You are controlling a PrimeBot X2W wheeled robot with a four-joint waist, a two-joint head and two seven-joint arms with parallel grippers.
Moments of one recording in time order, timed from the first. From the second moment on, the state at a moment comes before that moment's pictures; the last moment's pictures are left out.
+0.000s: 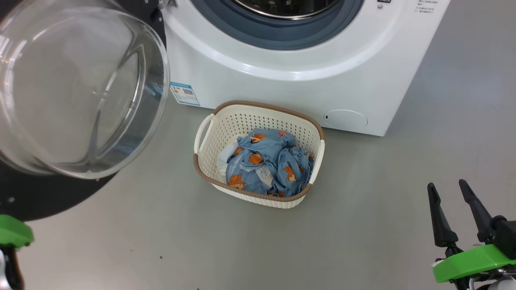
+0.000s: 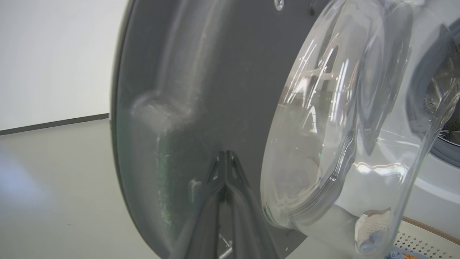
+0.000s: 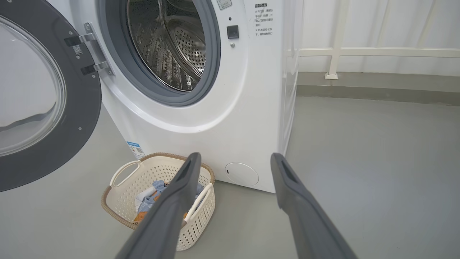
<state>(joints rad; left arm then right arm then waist) -0.33 0.47 -0.14 0.44 -0.67 0.26 -0.26 -0.05 -0.17 -0.11 0.13 0.22 0.12 -0.25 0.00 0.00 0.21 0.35</state>
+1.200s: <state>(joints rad) -0.23 0.30 0.12 0.34 -0.44 0.21 -0.26 -0.07 -0.17 -0.11 0.12 0.22 0.12 -0.25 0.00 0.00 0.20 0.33</state>
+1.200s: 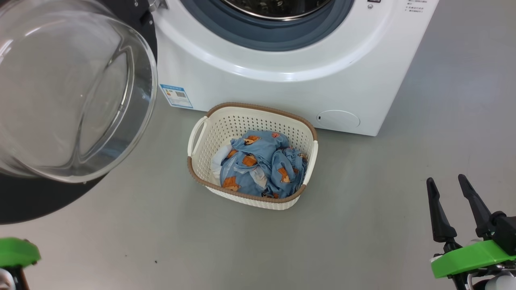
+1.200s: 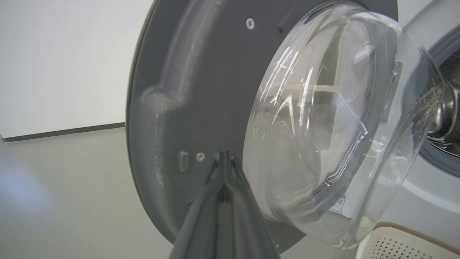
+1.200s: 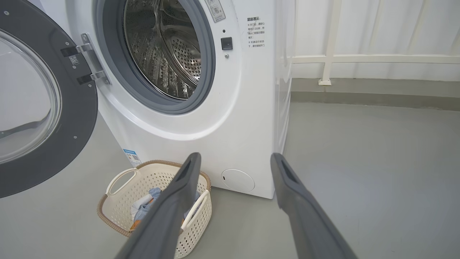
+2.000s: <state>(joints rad) 0.02 0.15 -0.04 0.08 -0.33 0.13 -0.23 -0.03 -0.13 -0.07 0.14 0.22 0.12 -0.25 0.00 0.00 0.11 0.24</state>
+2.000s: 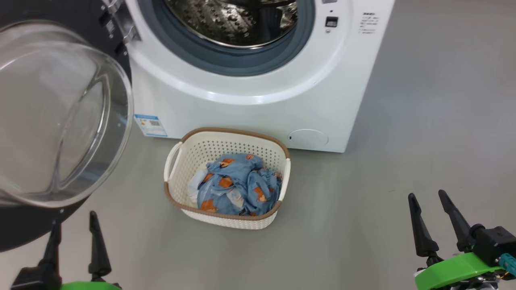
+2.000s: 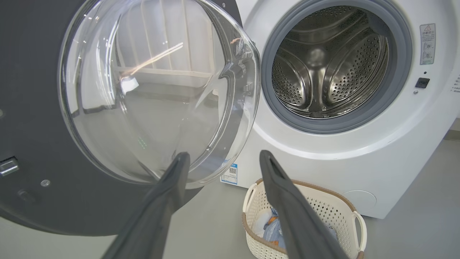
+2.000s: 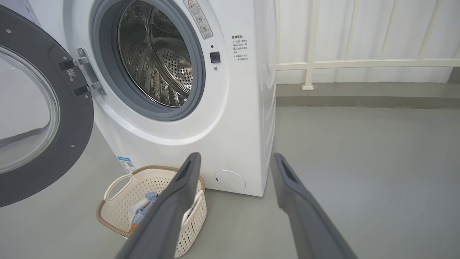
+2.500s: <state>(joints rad) 0.02 0.15 -0.14 0.10 -0.28 0.10 -0.22 -0.02 -0.10 -0.07 0.14 0.21 0.12 -0.25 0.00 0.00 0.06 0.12</state>
